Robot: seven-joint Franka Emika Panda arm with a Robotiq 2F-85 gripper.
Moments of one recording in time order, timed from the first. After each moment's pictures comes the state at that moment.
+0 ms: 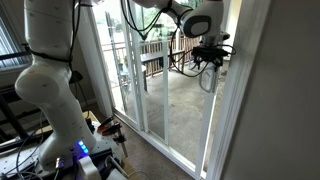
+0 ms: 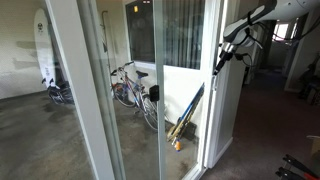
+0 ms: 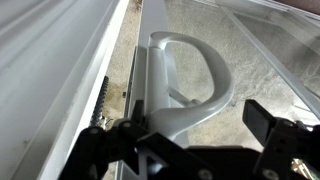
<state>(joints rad) -0.31 0.34 -0.06 -1.76 0.36 2.32 -0.90</state>
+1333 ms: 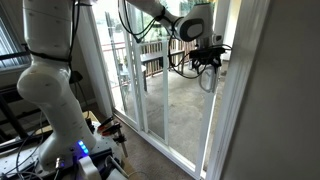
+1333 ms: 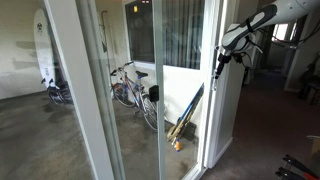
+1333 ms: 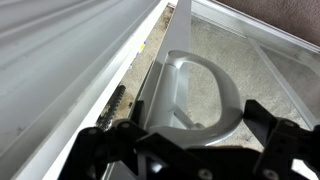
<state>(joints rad) -0.26 0.33 -0.06 -1.84 0.11 2.45 -0.82</state>
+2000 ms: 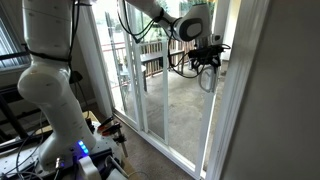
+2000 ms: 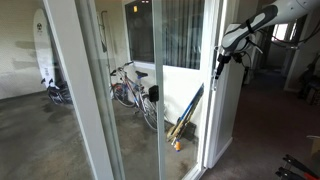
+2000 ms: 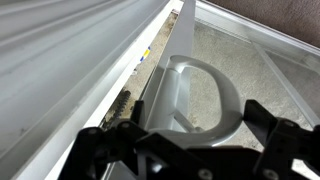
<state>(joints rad) -0.25 0.32 -0.07 -1.84 0.04 2.45 -0.76</state>
